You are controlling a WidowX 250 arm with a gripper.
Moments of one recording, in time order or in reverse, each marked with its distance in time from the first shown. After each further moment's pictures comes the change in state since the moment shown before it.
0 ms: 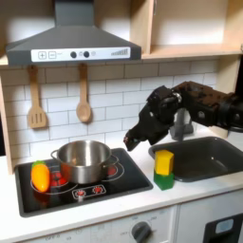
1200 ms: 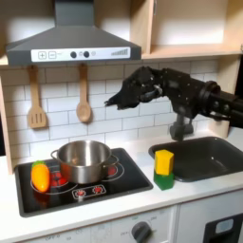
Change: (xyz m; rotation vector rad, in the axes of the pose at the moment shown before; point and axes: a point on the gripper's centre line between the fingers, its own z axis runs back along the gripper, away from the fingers) arm 0.084 0.008 0.007 -0.083 -0.375 -0.030
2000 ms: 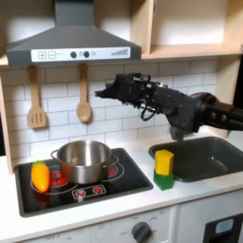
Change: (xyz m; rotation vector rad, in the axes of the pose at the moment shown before) arm 0.027 0.016 0.002 0.025 -0.304 -0.012
